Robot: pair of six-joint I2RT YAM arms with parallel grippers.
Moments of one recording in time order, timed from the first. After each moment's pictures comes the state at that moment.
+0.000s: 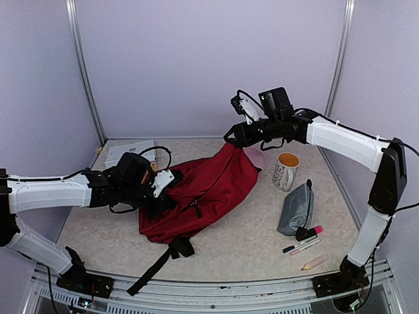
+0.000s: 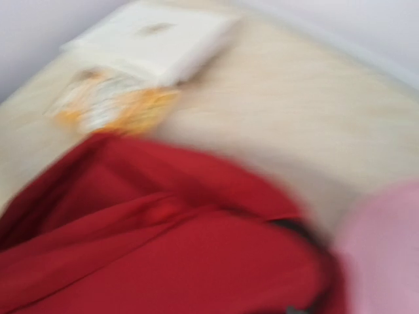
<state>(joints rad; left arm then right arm) -0.77 1.34 0.80 -0.23 0.17 0.21 0.63 1.77 1.61 -0.38 -0.27 0.07</state>
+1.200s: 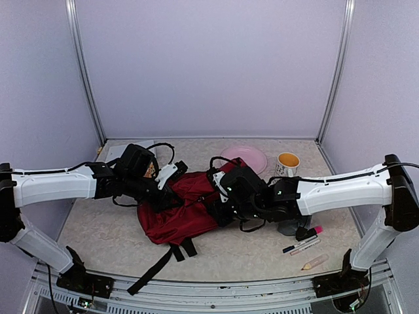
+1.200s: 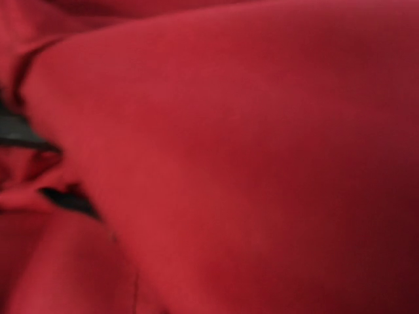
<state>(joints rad) -0.75 1.41 0.91 -0.28 0.35 0.05 1.17 1.61 1.10 -0.19 0.22 0.47</state>
